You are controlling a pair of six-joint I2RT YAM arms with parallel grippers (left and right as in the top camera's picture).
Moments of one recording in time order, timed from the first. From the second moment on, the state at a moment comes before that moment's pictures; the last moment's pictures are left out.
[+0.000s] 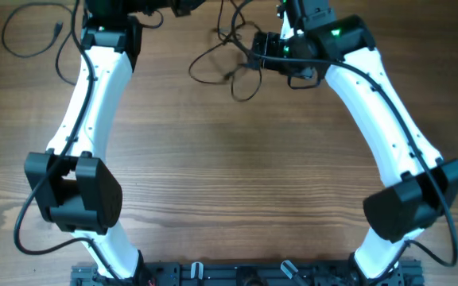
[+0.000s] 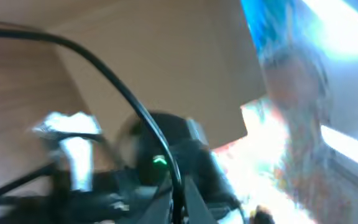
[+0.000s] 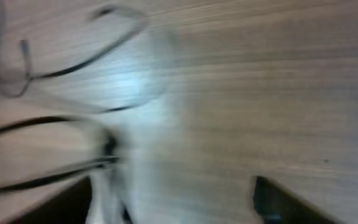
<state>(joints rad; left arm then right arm) -0.12 1.92 1.78 0.55 1.35 -1.55 0.39 1.91 1.92 -1.05 -0.13 0.49</state>
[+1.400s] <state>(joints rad) 0.13 1.92 1.78 -0.98 0.19 -0.65 -0.38 1.58 2.29 -0.85 0.58 0.50</state>
